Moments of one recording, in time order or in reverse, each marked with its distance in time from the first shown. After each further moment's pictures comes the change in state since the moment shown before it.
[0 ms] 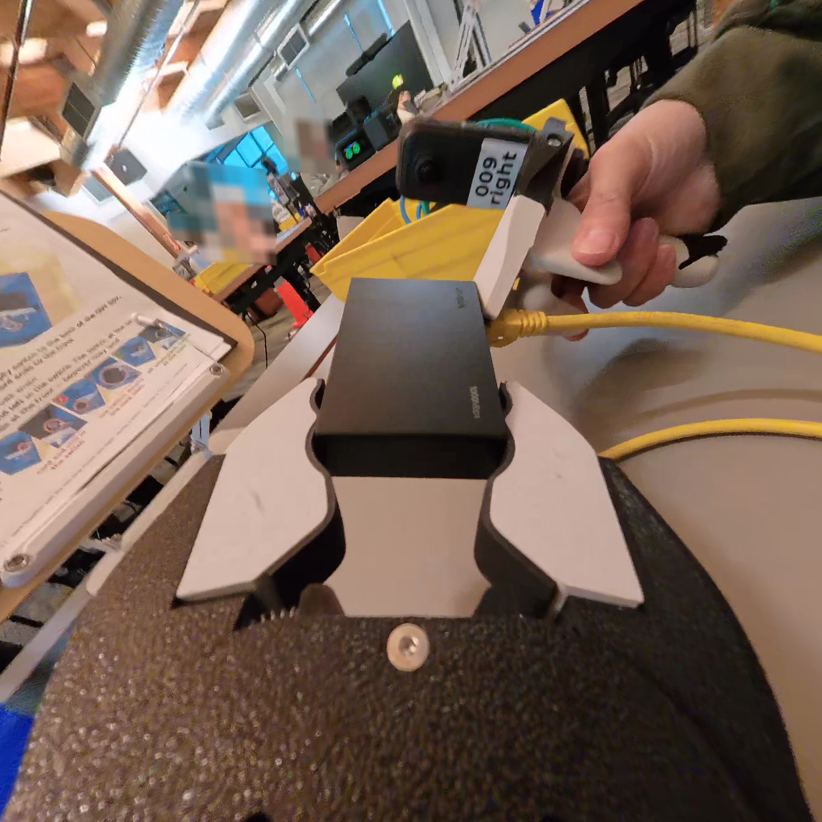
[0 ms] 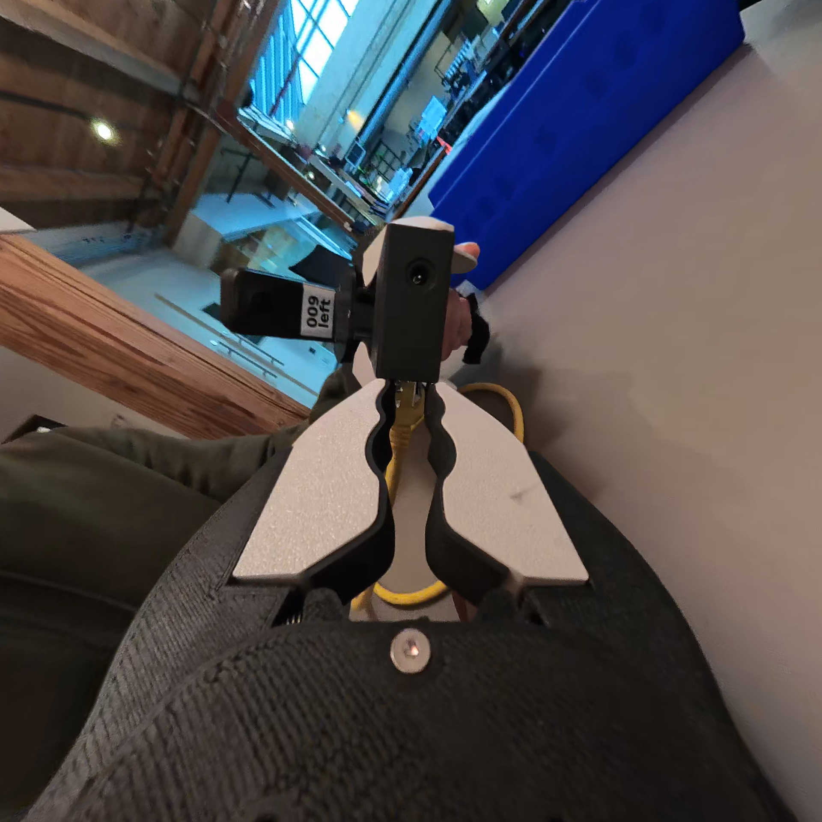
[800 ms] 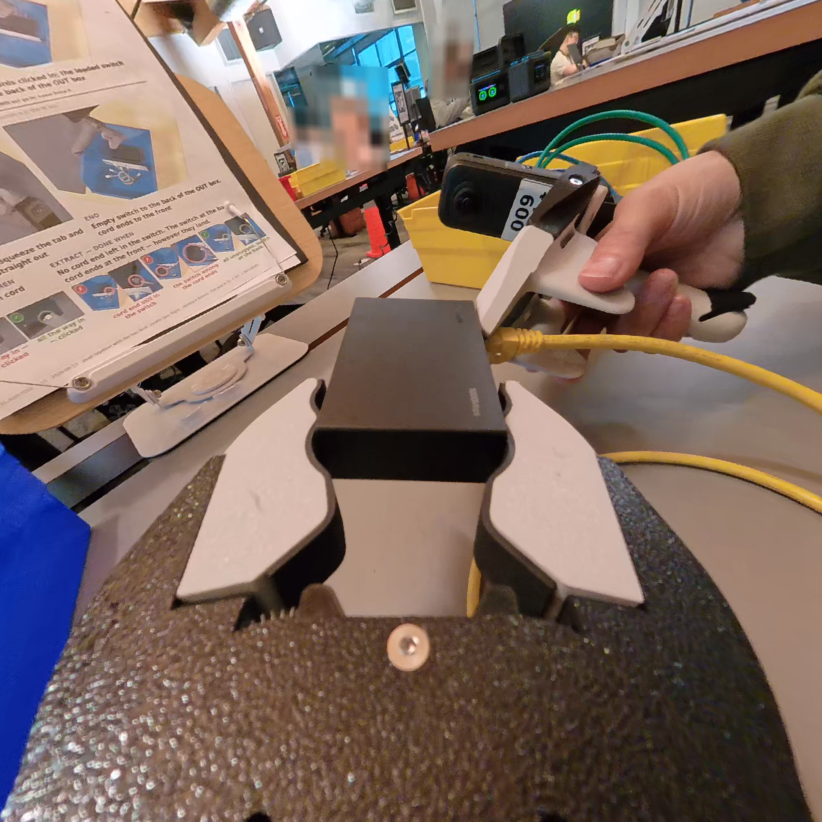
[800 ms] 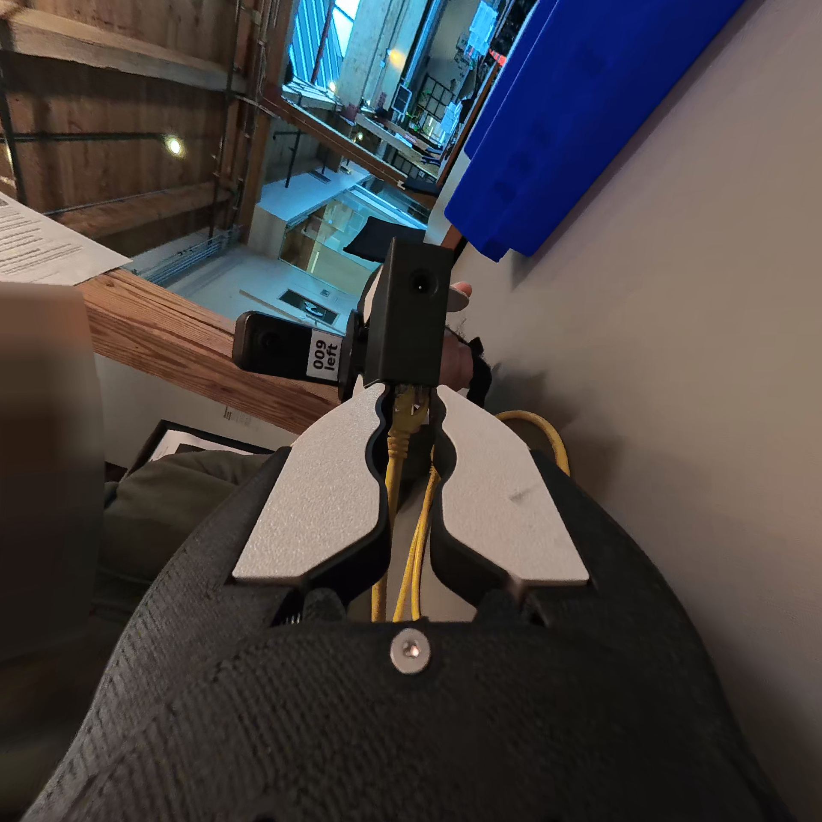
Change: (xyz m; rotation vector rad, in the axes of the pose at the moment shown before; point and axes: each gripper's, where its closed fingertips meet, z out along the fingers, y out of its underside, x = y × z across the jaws) left arm -0.005 -0.001 -0.023 -0.103 -0.269 -0.247; right arm -0.002 -0.009 0.018 -0.108 -0.135 0.208
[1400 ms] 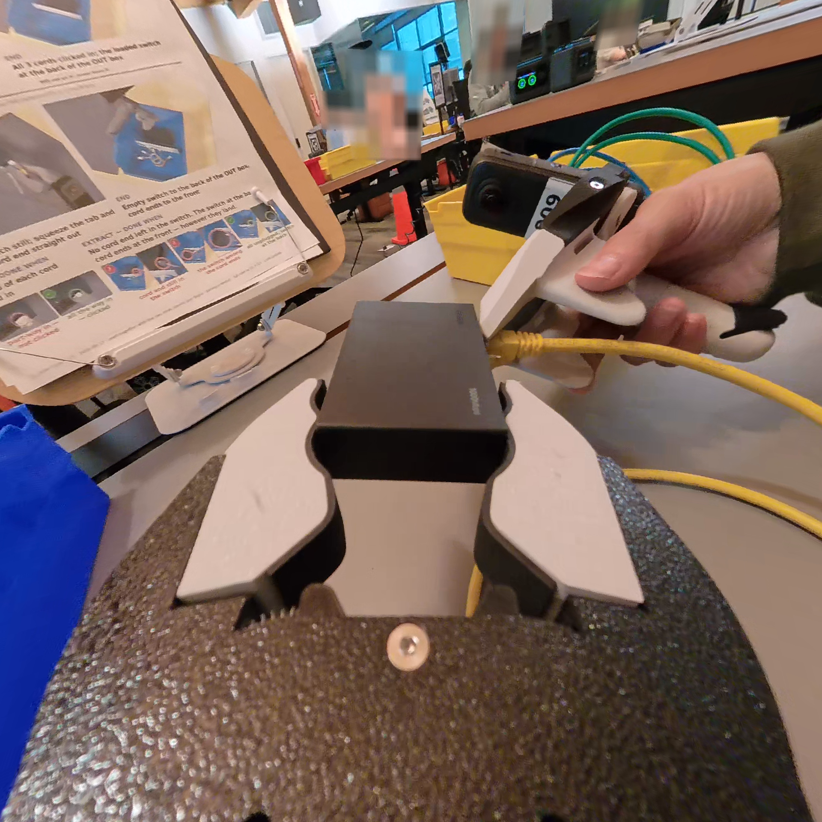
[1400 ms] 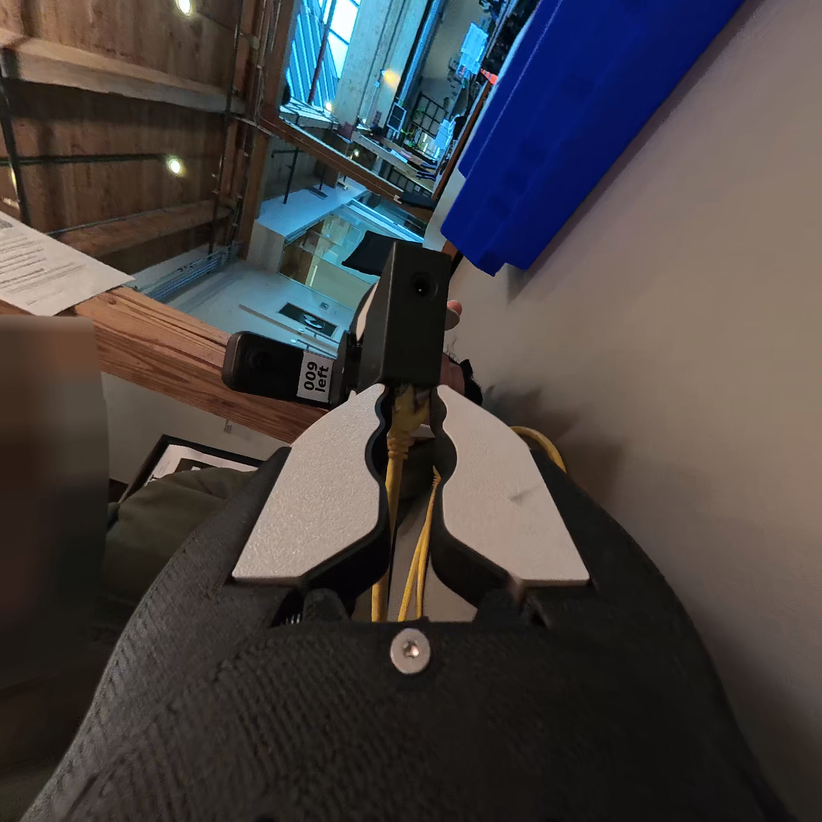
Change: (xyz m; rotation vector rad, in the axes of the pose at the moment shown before) left arm -0.005 -0.003 0.001 -0.030 -0.085 -0.037; right arm -0.001 -0.008 0.000 0.027 0.009 0.014
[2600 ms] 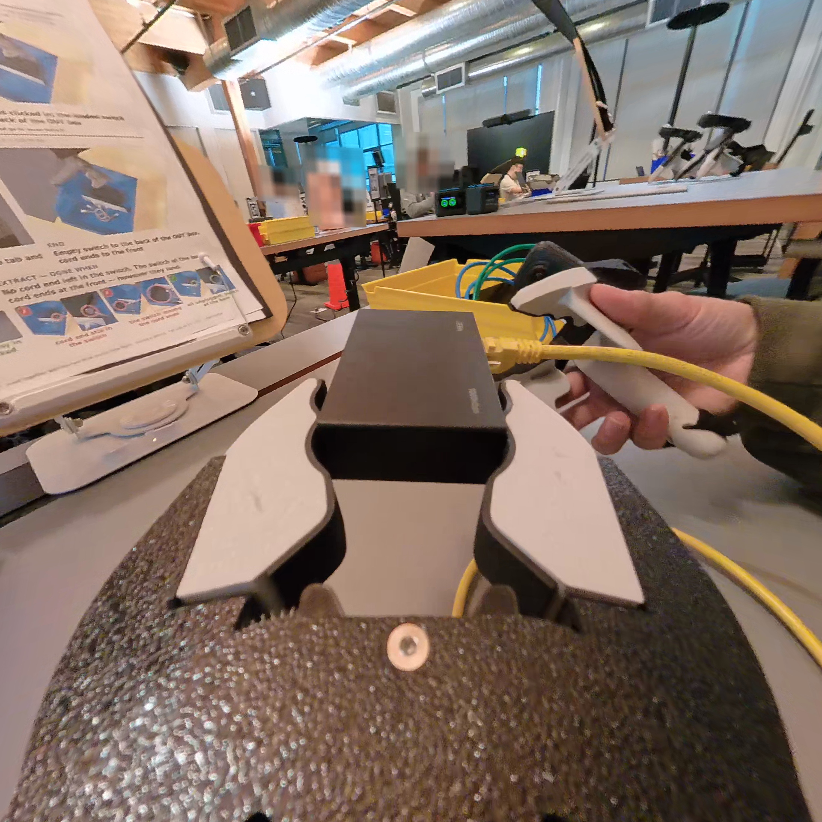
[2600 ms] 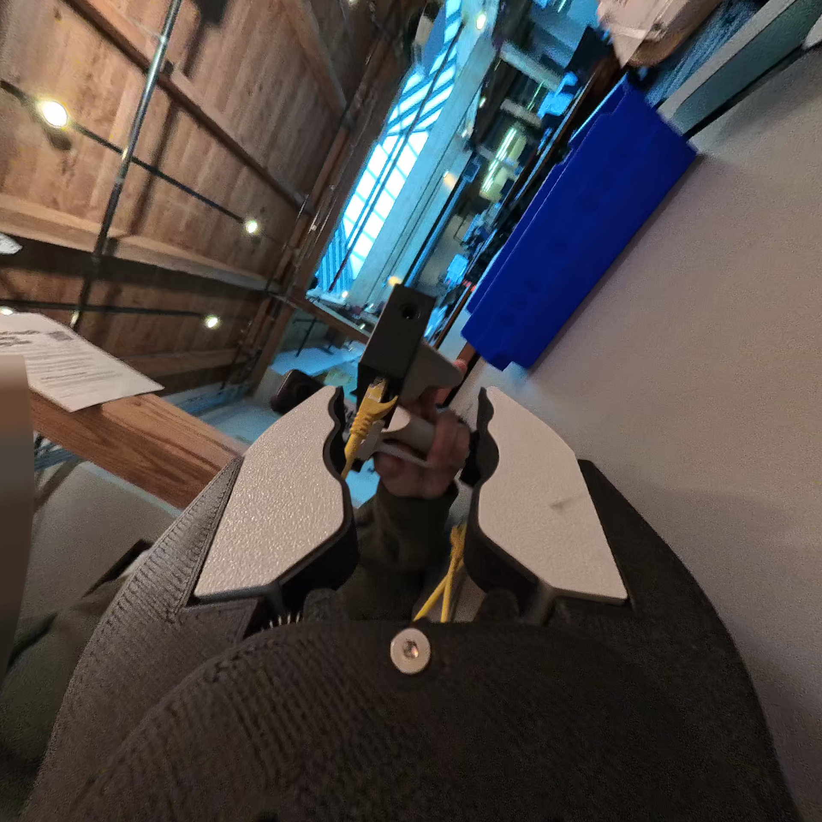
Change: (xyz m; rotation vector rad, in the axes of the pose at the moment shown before) left arm 0.022 -0.039 -0.013 0.168 0.176 -0.144; right arm -0.036 0.007 -0.043 0.411 0.003 -0.065
